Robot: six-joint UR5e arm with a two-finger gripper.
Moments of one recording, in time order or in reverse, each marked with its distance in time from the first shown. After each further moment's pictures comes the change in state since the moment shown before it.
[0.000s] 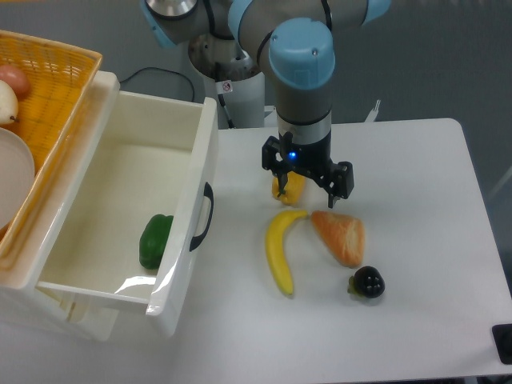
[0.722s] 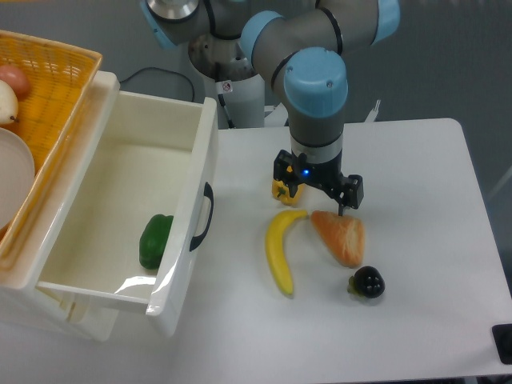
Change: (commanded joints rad) arm 0.014 -0.058 -0.003 -0.005 0.018 -0.031
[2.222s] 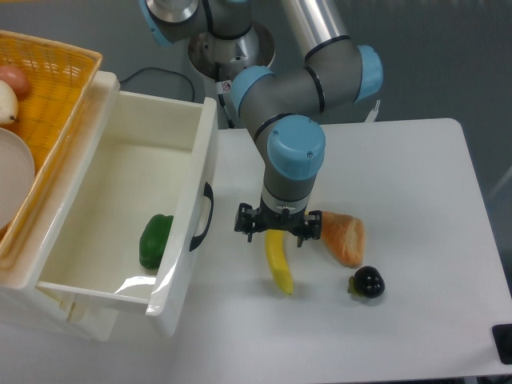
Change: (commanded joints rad) arm -0.086 -0.115 0.000 0.035 -0.213 -0.465
